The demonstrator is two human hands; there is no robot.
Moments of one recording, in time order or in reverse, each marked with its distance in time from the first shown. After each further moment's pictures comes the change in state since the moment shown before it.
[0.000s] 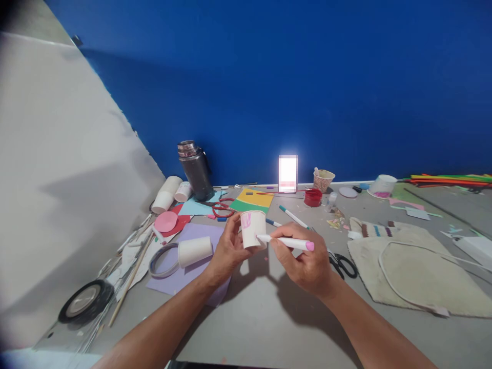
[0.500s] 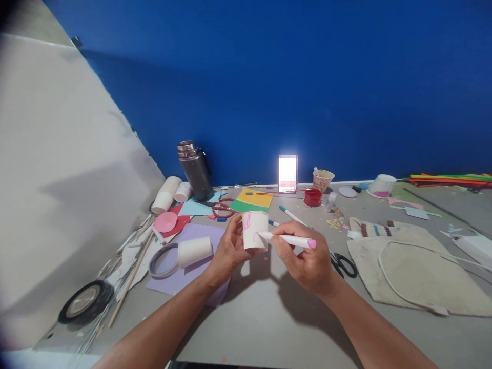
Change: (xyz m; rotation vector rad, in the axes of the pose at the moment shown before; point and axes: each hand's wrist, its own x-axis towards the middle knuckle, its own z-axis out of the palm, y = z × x) left_hand -0.002 0.000 0.001 -0.031 -0.020 -0.051; right_hand 0.001 0.000 -0.001 -0.049 0.021 0.015
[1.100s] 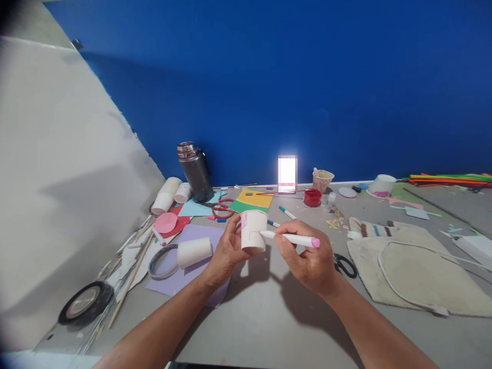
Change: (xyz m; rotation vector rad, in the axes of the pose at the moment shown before) left_hand 0.000 0.006 0.003 -0.071 -0.005 -0.055; right_hand -0.001 0.003 -0.004 0.004 0.015 -0.007
